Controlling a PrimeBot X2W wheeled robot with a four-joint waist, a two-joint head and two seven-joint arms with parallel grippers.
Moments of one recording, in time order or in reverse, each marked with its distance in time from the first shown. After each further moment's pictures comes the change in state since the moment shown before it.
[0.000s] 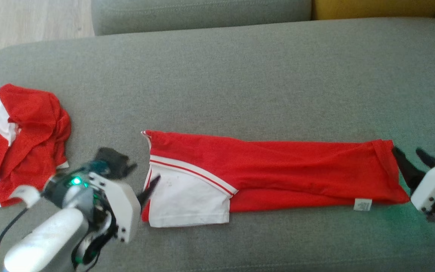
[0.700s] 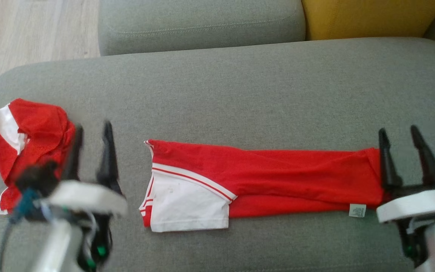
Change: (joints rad) left arm 0.243 -0.345 0.606 -0.018 0.088 0.072 -0.495; right arm 0.081 0.206 -0.036 -0.123 -0.384 0.000 -0.658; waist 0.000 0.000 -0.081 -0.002
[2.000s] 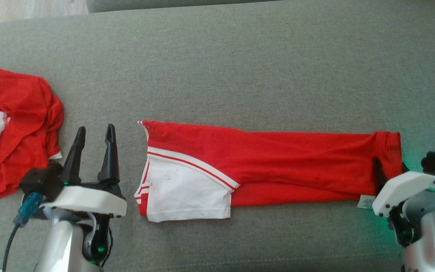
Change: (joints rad) left arm 0.025 -0.205 0.260 0.107 0.318 -0.264 0.000; right arm -0.162 0.165 -0.263 0.319 -0.117 0.000 0.457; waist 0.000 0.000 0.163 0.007
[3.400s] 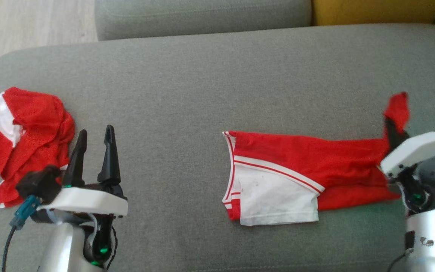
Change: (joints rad) left arm 0.004 -0.008 -0.006 0.001 -0.095 0.011 0.000; right arm -0.111 0.003 -0.047 -0.101 0.192 0.000 0.136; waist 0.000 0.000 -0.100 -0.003
